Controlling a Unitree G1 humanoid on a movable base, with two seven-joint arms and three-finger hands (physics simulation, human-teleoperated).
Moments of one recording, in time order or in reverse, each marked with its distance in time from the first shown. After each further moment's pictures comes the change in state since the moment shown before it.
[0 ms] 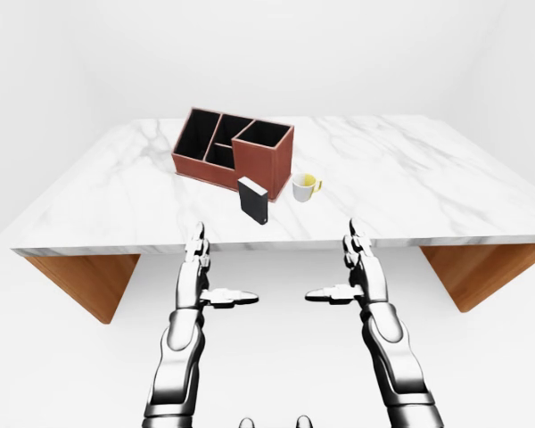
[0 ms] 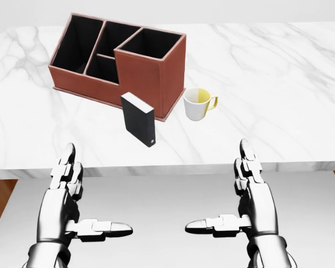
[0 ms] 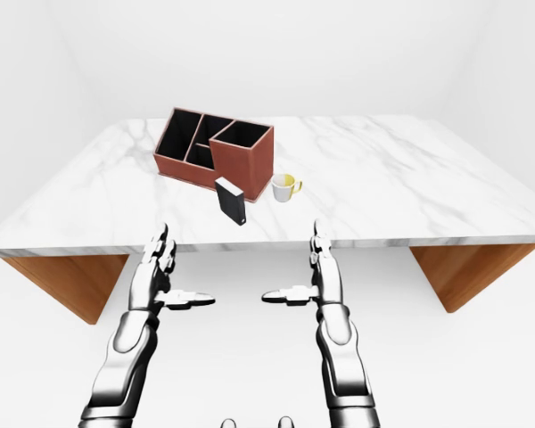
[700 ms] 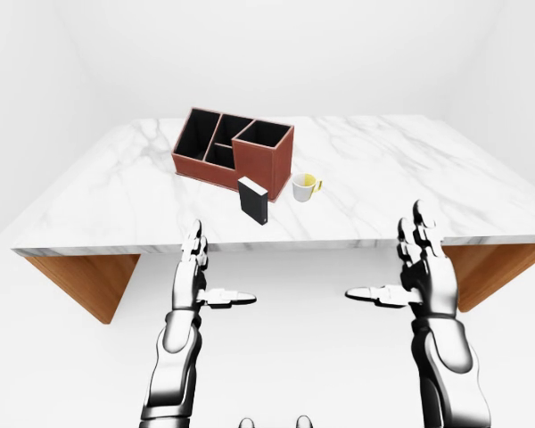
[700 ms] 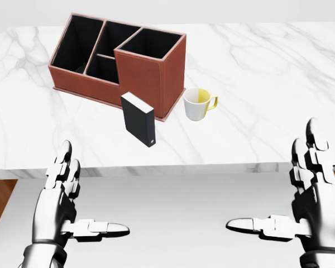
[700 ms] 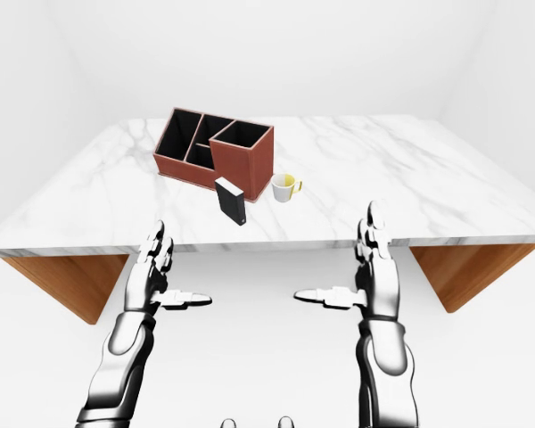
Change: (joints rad) left arm 0.009 0.006 0.018 -0.011 -0.009 -0.040 -0.029; right arm 0.152 -0.006 -0.154 -0.441 0.016 0.088 0.042
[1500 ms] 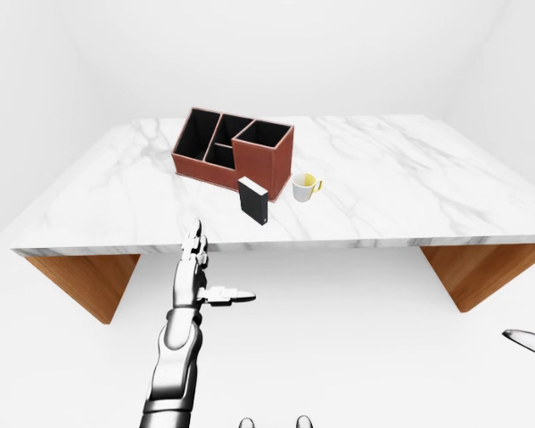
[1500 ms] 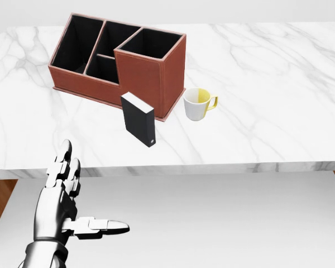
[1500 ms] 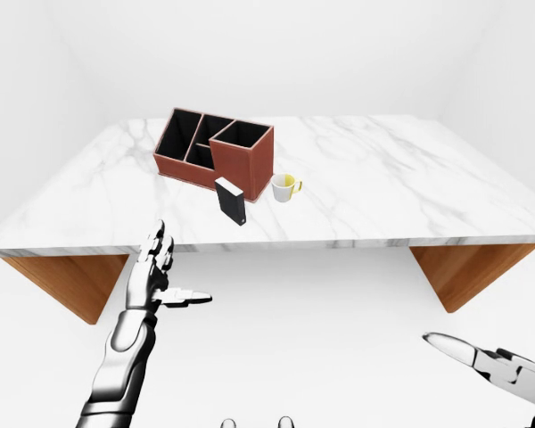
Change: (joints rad) left arm -0.029 0.003 0.008 0.063 -0.012 -0.041 0.003; right arm 0.113 0.070 -0.755 -0.462 0.364 0.000 0.221
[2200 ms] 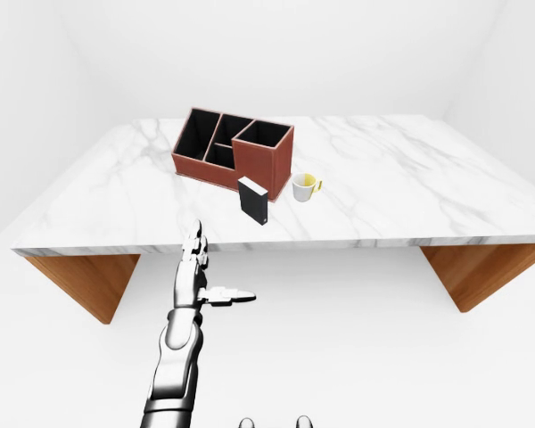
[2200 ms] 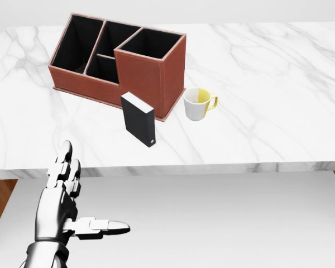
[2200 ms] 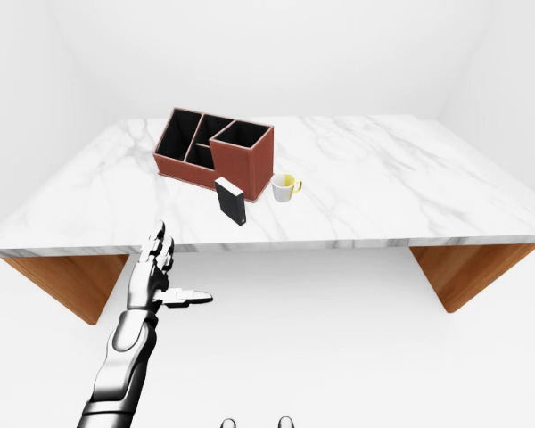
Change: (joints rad) left arm -0.003 0.000 -0.003 0.018 0.007 -0.010 0.010; right arm 0.131 -0.015 -0.520 0.233 0.345 0.000 0.155
